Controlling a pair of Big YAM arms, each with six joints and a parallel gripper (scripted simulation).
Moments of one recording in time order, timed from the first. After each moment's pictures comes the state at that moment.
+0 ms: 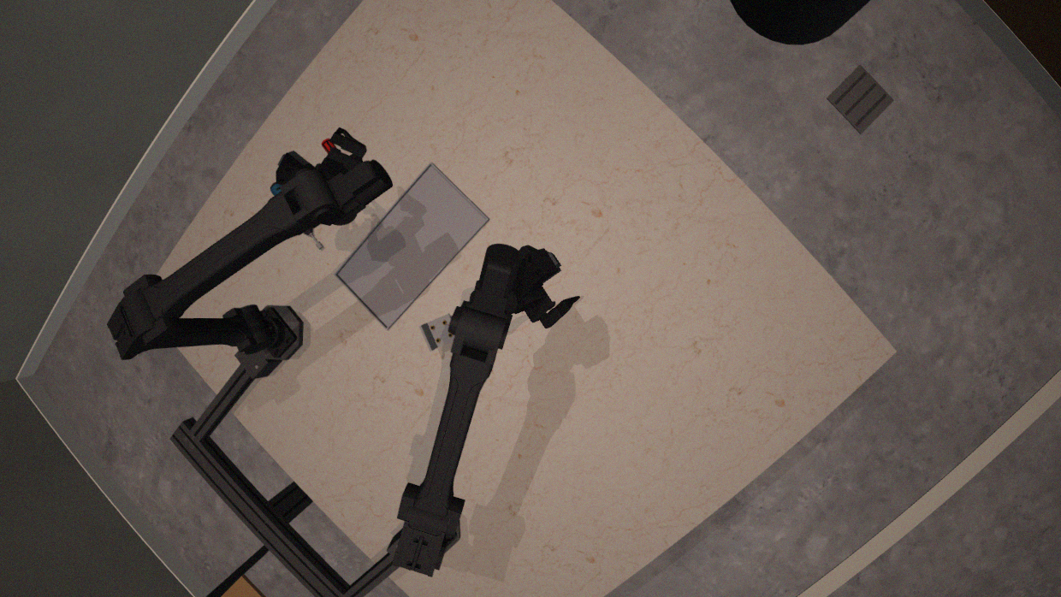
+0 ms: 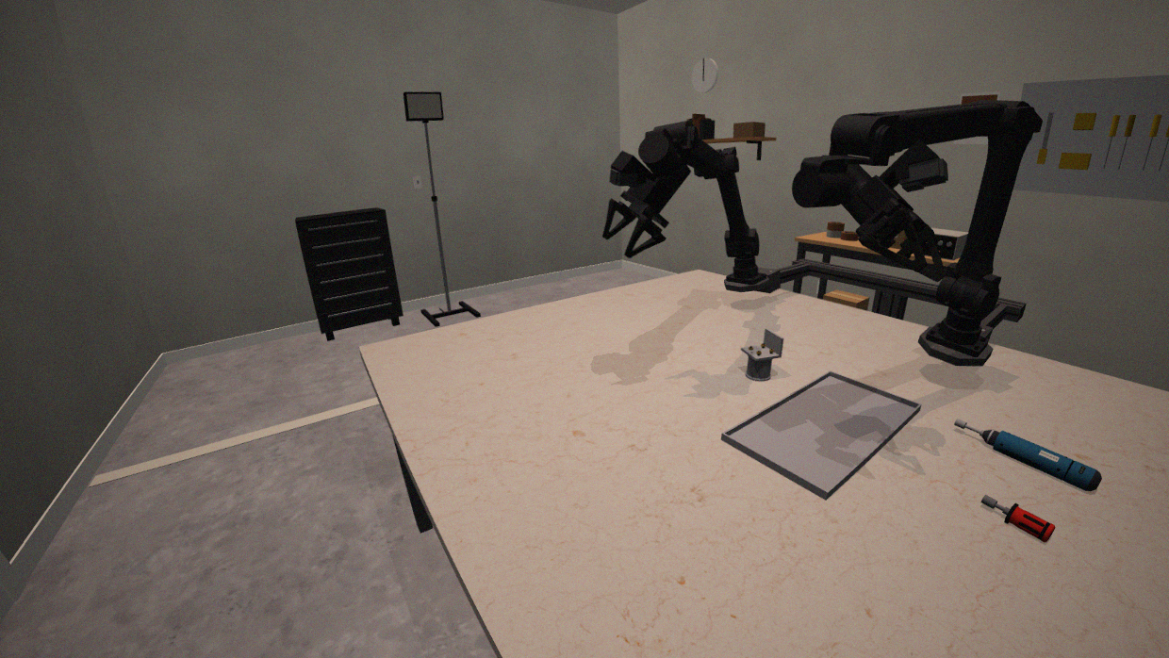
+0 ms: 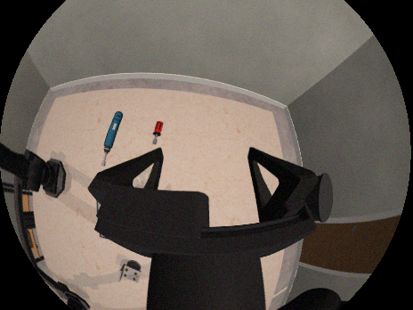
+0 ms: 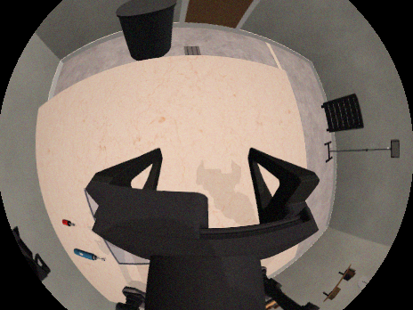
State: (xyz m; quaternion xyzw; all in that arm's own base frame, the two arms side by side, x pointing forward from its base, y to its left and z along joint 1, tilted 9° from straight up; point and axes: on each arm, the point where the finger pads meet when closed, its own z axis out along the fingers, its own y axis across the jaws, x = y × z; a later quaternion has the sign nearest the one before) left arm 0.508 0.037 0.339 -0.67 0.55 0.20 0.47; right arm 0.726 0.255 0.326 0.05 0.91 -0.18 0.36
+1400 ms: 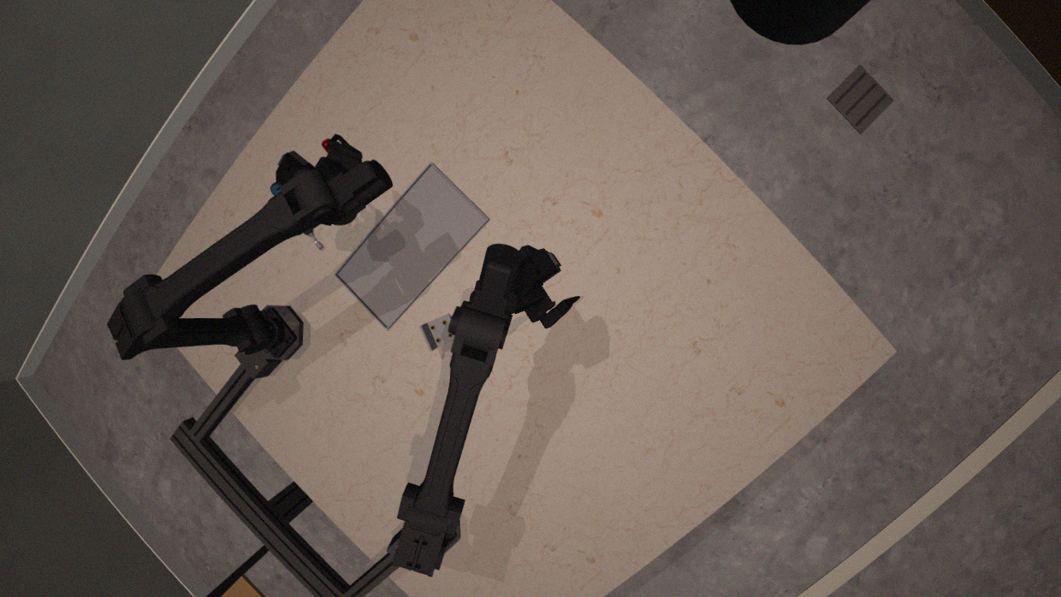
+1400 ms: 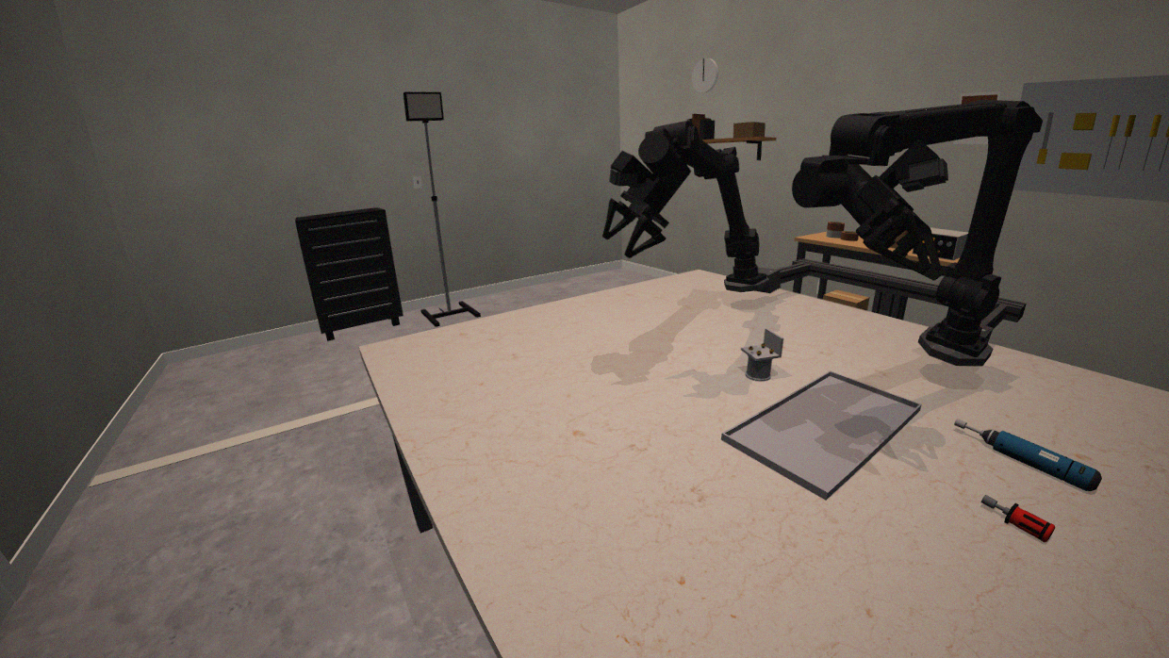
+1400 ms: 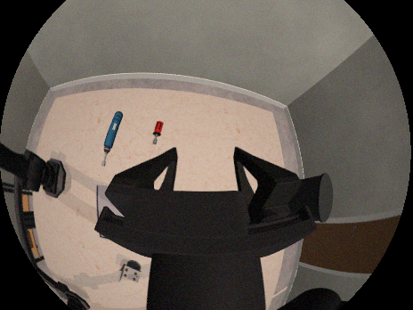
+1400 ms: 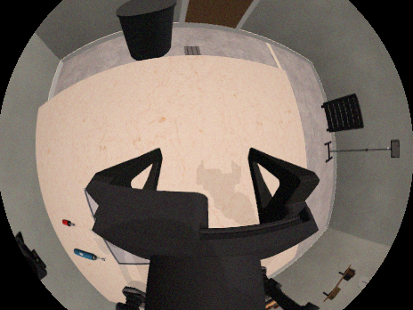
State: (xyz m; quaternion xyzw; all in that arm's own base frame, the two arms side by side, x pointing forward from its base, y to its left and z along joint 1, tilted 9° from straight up) left arm 0.508 0.037 0.339 -0.67 0.55 0.20 0.47; right arm 0.726 0.255 0.326 0.05 0.91 -0.18 0.36
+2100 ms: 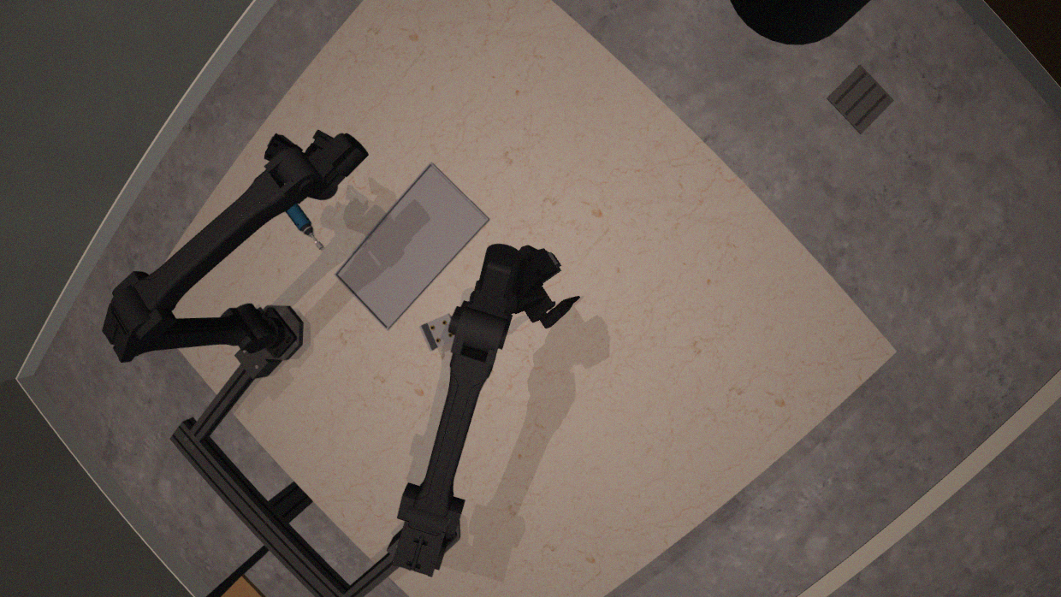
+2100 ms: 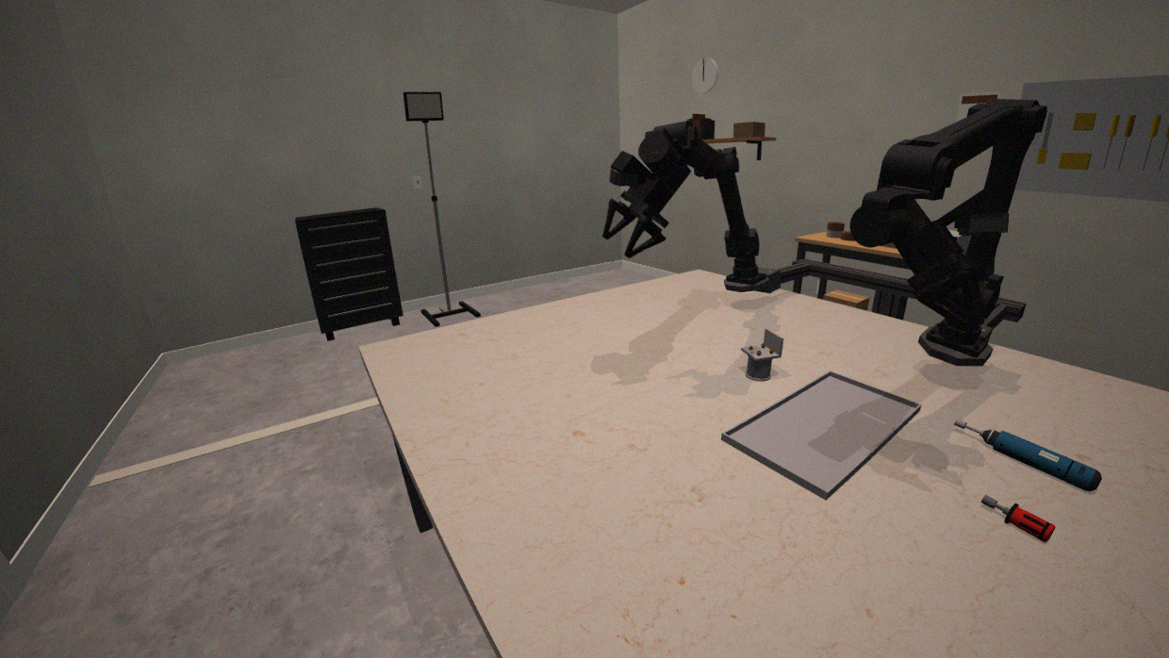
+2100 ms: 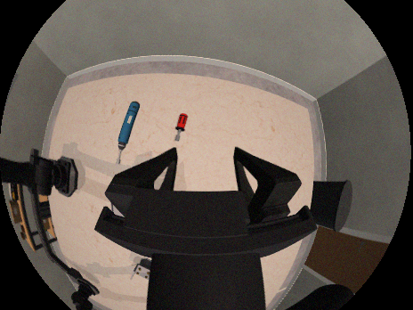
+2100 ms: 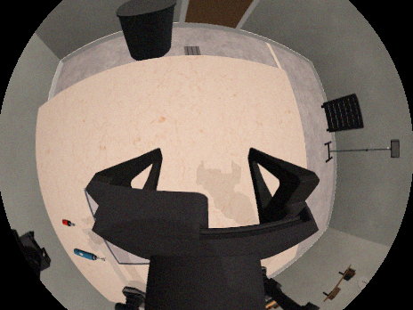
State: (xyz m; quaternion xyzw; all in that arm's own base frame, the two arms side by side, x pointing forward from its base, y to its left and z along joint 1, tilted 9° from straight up) left arm 0.481 0.103 0.274 -0.71 0.57 0.21 0.36; right arm 0.726 0.255 0.326 0.05 0.91 -0.18 0.36
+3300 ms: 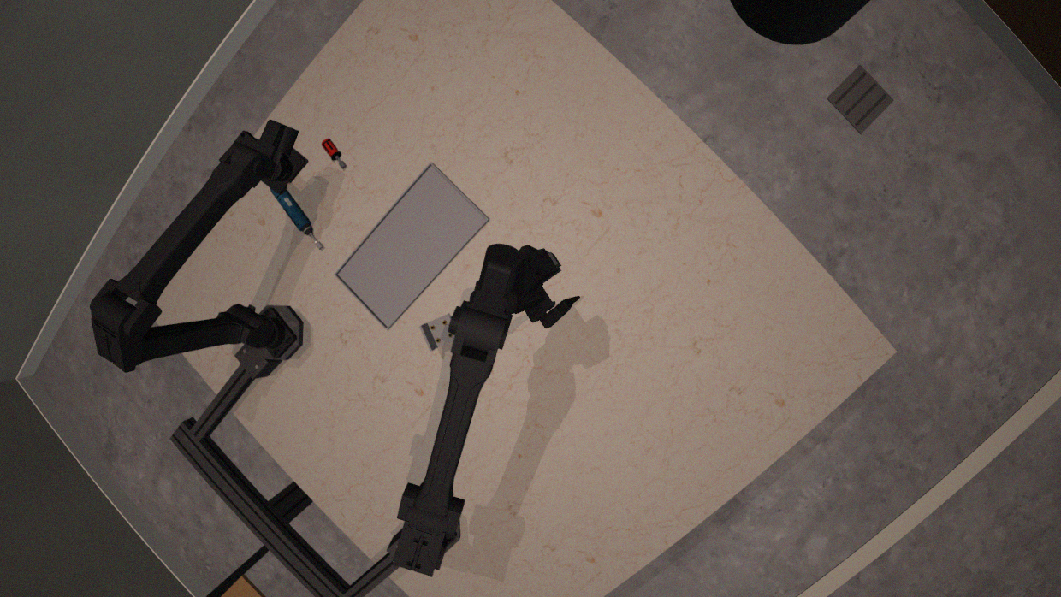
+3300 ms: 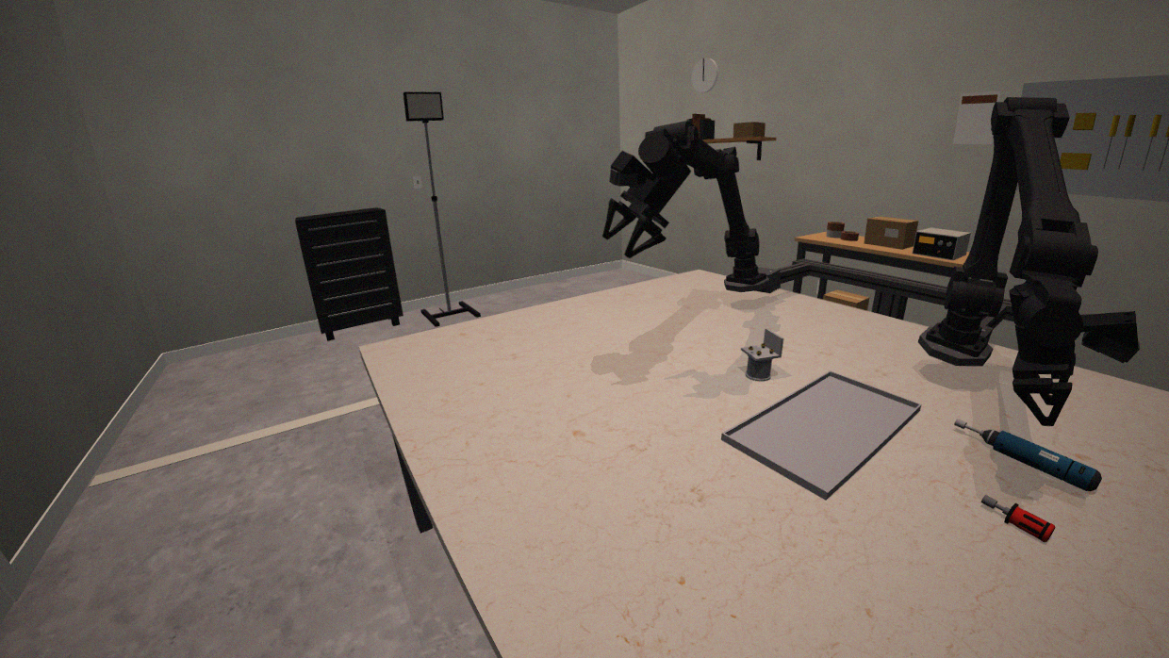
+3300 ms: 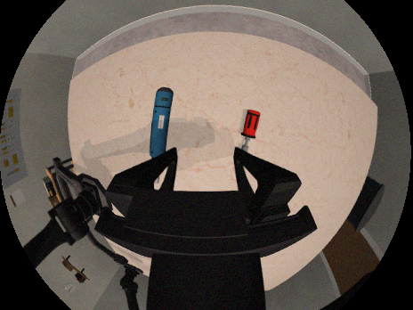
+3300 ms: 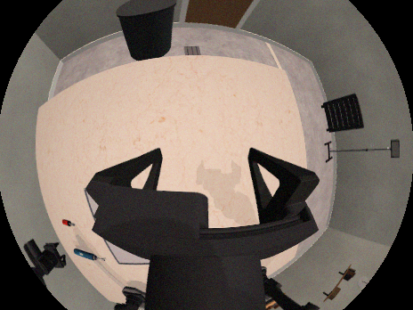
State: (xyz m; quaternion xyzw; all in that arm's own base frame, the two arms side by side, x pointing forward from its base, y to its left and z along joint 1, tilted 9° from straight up) left arm 0.367 0.222 0.127 -0.73 0.66 0.16 0.14; right arm 0.726 0.255 0.326 0.05 0.91 -0.18 0.36
